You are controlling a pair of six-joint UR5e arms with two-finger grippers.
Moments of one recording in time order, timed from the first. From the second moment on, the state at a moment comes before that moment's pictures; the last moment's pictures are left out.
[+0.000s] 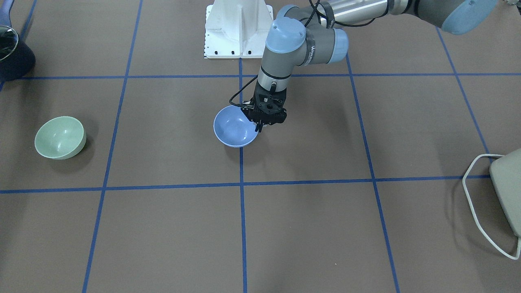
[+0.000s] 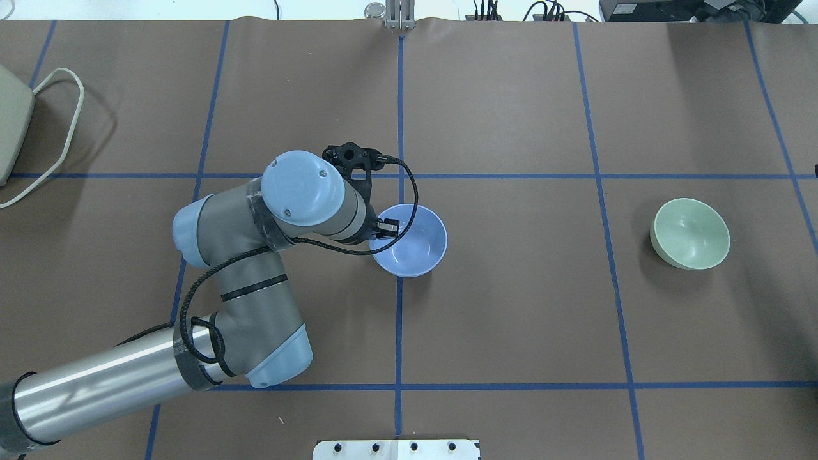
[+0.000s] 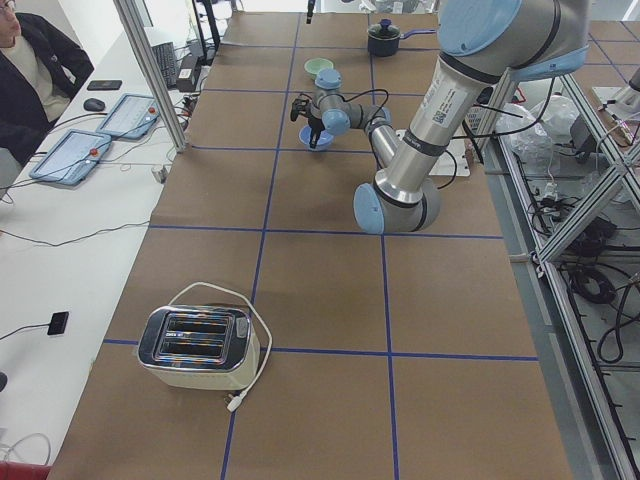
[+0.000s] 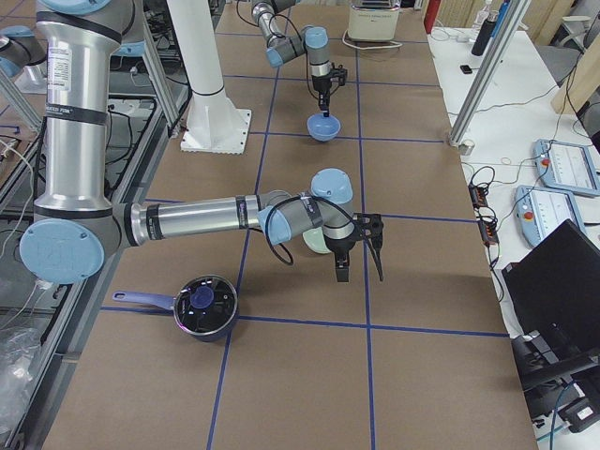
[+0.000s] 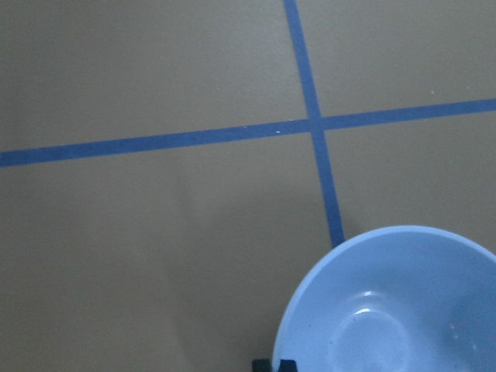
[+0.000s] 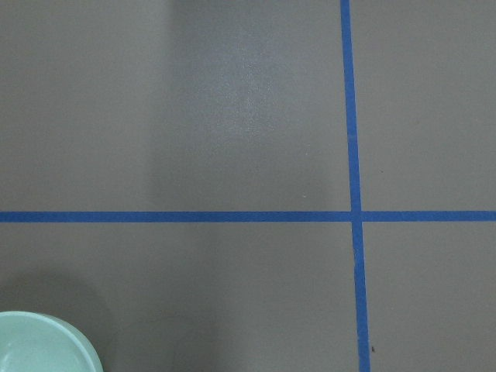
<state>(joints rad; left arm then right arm) -0.48 -2.29 -1.59 -1.81 -1.76 -1.13 1.34 -1.67 1.79 -1.26 2.20 0.46</state>
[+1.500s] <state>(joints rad) -0.56 -2.25 -1.67 -1.71 -1.78 -0.99 1.34 -1.67 1.80 -1.26 2.21 0.46</state>
